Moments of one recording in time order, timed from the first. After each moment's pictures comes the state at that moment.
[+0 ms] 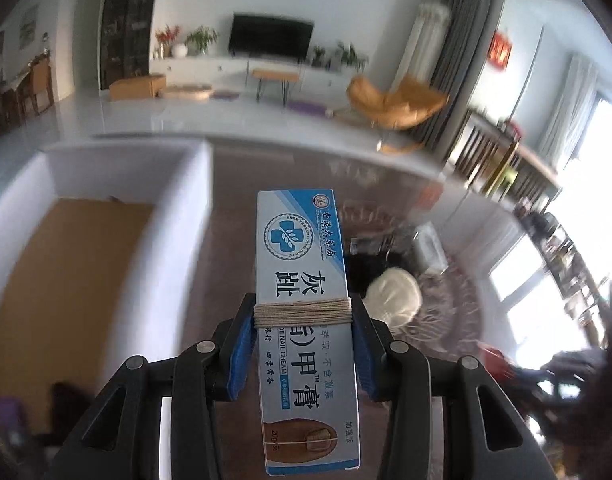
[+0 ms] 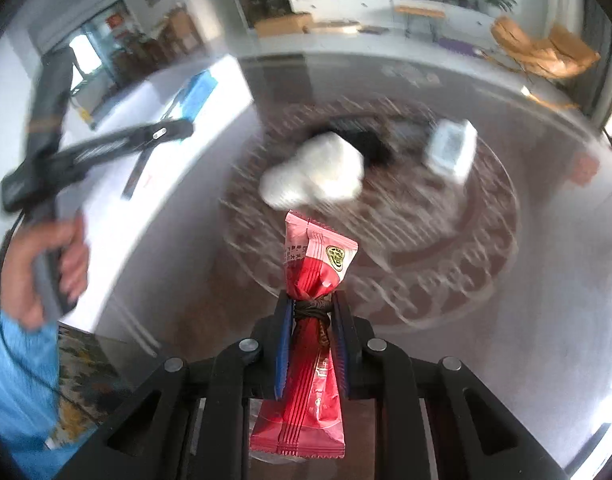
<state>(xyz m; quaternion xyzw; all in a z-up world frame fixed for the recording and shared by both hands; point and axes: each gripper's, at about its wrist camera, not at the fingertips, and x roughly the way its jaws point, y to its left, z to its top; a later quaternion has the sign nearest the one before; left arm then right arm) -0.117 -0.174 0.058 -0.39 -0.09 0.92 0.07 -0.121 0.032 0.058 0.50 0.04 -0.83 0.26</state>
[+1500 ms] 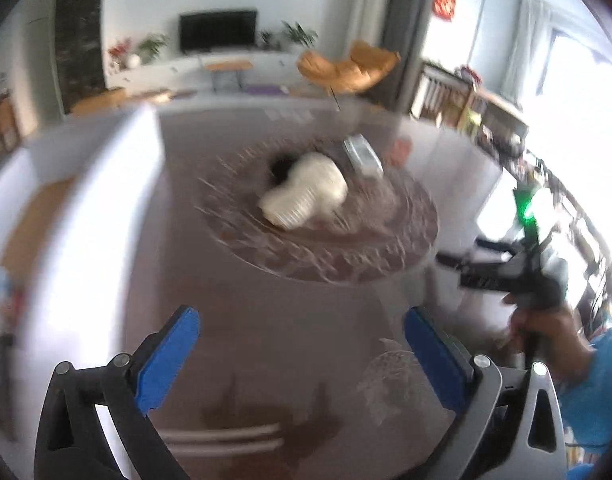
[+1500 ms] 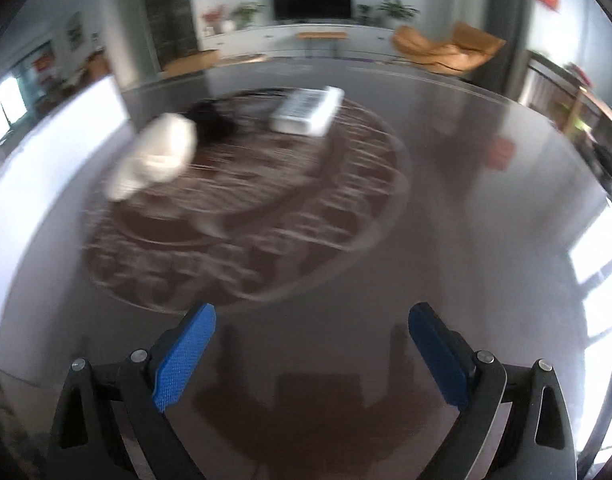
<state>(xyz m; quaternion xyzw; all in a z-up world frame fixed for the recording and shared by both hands) -0.060 -0.072 -0.026 -0.43 0.00 0.89 0.13 -0.117 0.137 -0.053 0.45 0.02 -0.89 0.04</state>
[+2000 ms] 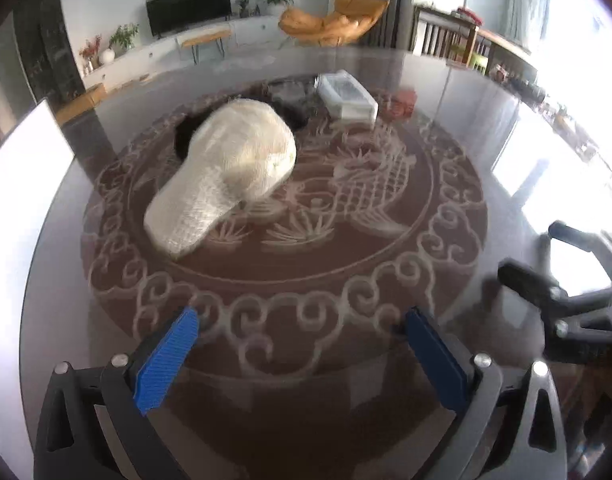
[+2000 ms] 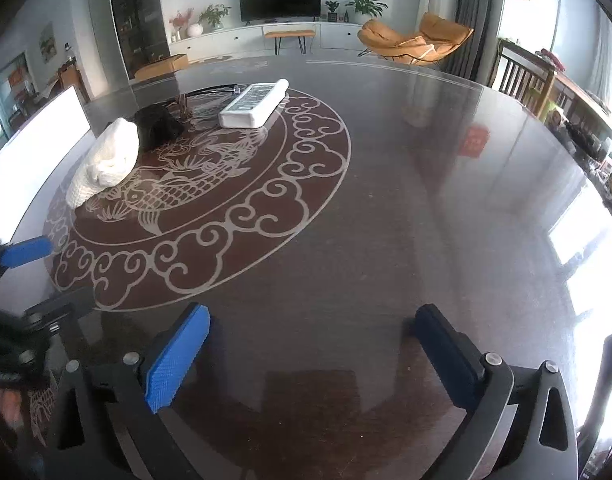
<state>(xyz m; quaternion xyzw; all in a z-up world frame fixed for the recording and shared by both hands) -0.153 0.026 -0.090 -0.46 0.07 0.88 0.12 -0.114 0.153 -0.051 0.46 0.01 -0.89 0.01</state>
